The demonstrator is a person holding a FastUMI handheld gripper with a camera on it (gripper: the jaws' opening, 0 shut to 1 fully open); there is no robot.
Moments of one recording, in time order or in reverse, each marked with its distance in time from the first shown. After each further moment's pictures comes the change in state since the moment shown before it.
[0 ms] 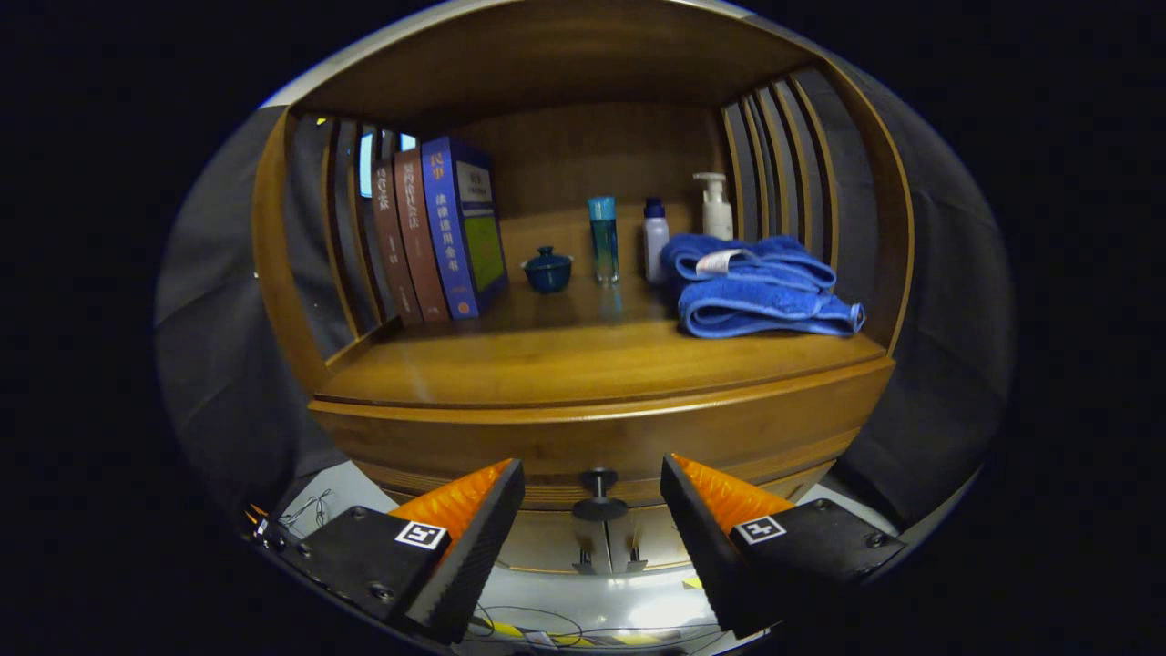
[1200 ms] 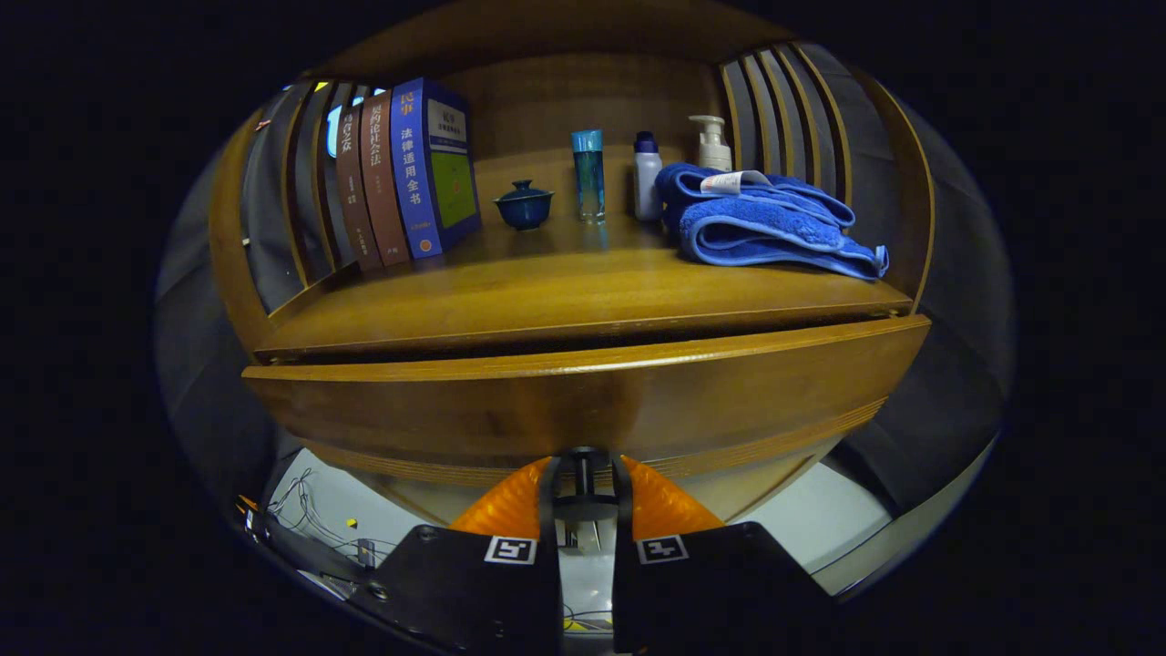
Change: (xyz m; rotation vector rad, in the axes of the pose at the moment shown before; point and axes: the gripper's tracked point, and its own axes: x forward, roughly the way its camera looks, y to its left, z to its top) arm 0.017 -0.008 -0.037 -0.016 0.112 -0.049
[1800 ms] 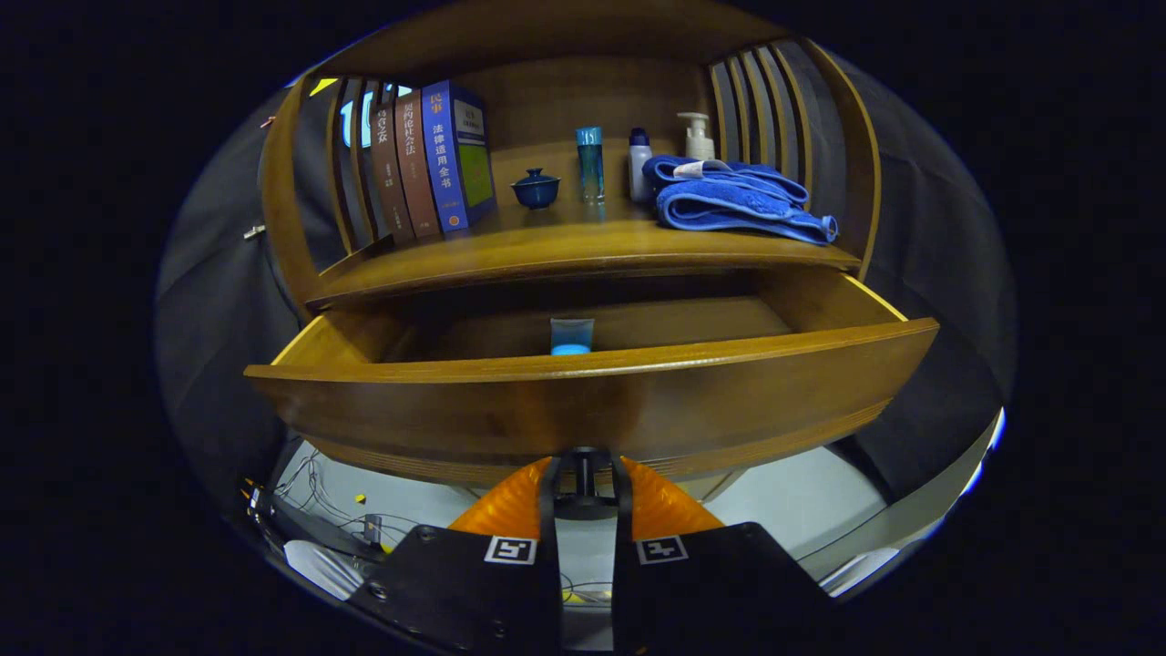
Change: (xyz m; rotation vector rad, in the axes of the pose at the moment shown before) arm -0.075 -0.004 -0.045 0.005 0.056 0.024
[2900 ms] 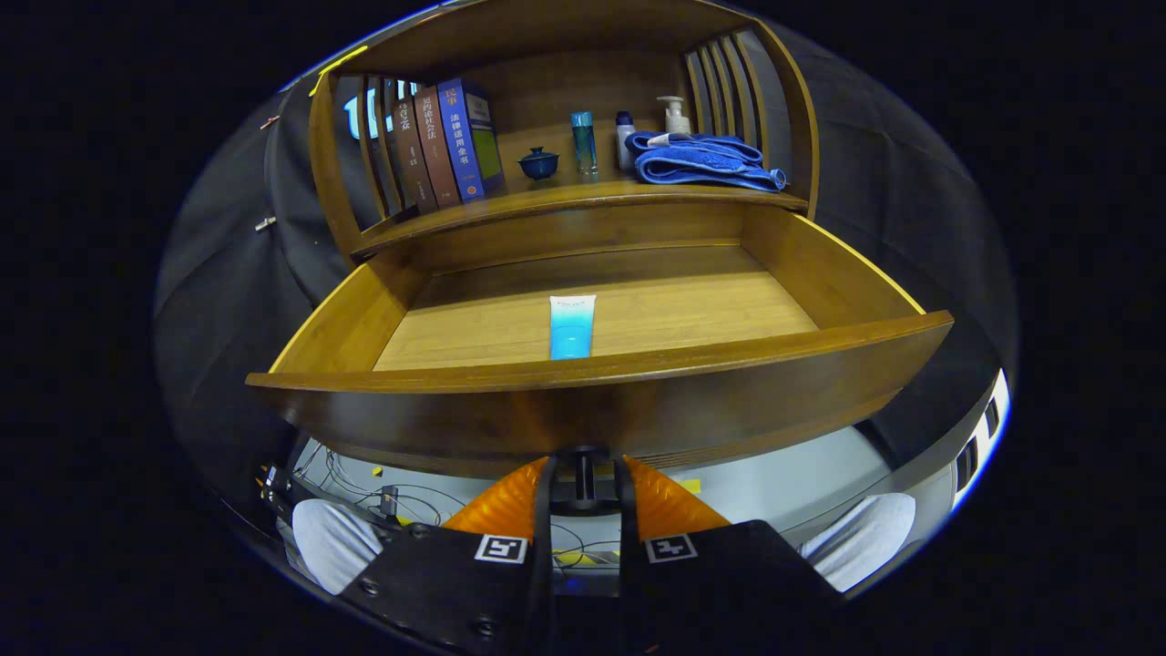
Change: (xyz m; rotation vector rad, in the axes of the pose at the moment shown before) arm -0.070 0.000 -0.063 0.042 0.093 0.013
